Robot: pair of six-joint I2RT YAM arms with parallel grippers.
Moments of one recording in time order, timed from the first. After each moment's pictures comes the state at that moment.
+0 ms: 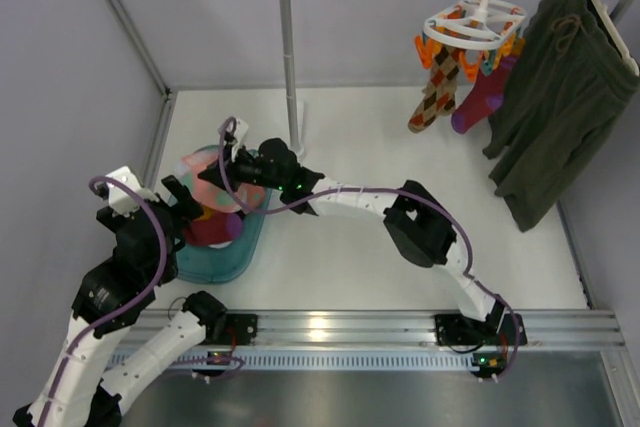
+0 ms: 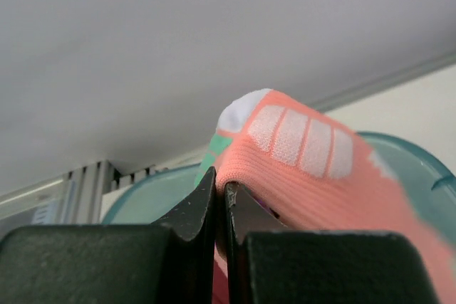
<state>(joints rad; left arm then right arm) -0.58 0.49 1.05 -0.92 -0.93 -0.49 1.06 2.29 1.84 0.50 -0.30 0.29</state>
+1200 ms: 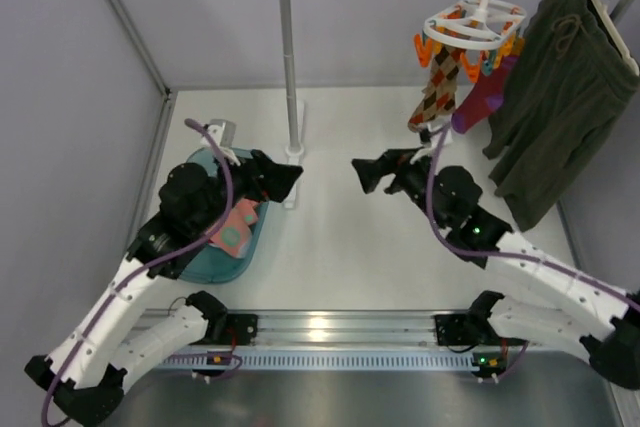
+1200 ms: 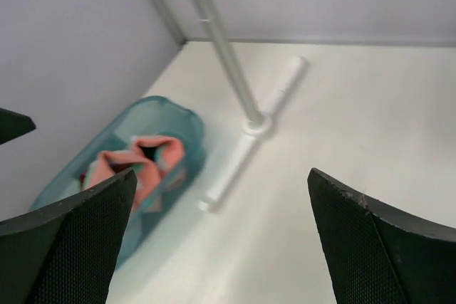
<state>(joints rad) -0.59 0.73 0.97 -0.34 0.01 -0.50 0.83 1.02 0.79 0.27 0.21 0.37</state>
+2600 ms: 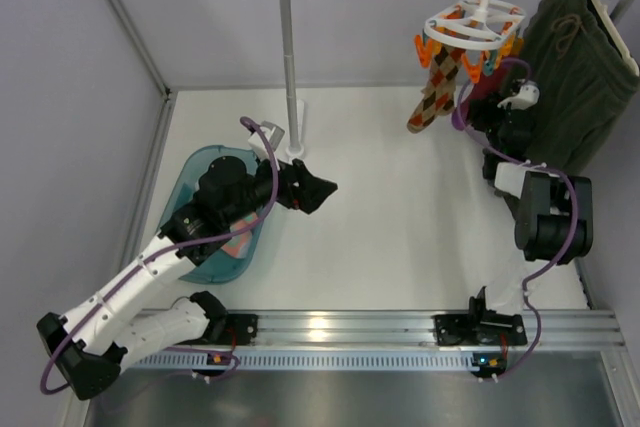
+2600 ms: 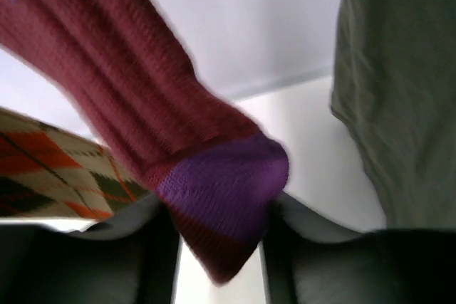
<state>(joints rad) -0.72 0.91 0.93 -0.18 0.15 -0.46 -0.14 1.75 0.93 0.78 -0.12 0.33</state>
